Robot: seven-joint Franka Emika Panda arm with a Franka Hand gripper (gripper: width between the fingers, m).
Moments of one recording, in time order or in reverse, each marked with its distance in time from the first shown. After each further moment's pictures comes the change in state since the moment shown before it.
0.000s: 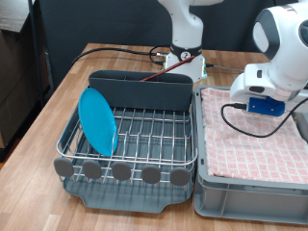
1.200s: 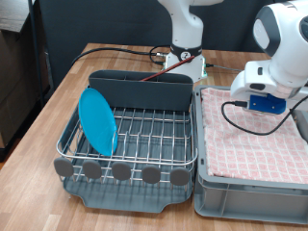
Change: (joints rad) arm -0.002 -0.026 0.000 0.007 0.003 -0.022 0.000
